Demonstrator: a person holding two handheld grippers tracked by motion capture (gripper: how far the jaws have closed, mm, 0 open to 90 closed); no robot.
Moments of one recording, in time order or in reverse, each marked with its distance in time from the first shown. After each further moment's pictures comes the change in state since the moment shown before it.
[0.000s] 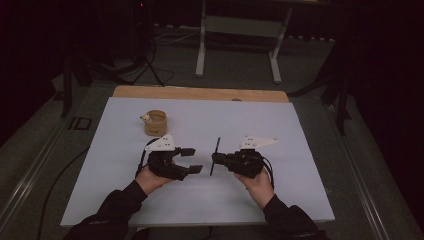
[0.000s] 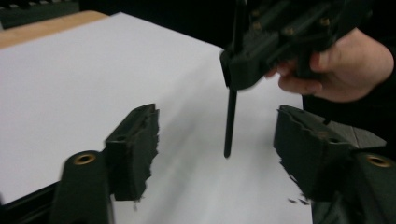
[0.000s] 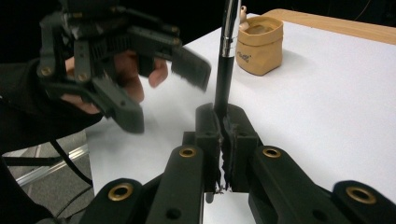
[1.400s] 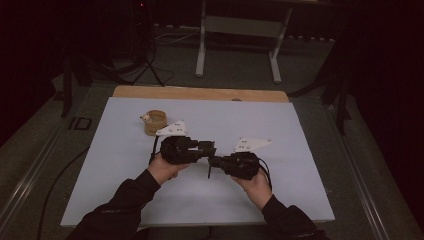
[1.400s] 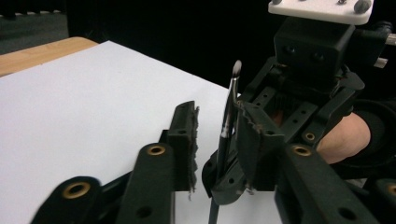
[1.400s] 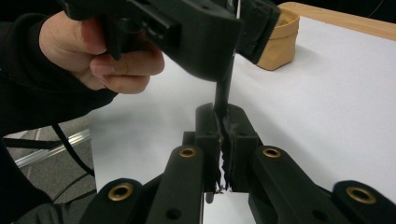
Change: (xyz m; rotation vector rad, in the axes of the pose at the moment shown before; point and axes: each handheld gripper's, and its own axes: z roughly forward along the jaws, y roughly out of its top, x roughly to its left) left arm -0.004 0.044 0.022 -0.052 -0.054 -0.043; right arm 0.007 0.000 0.008 0.040 0.018 -0.054
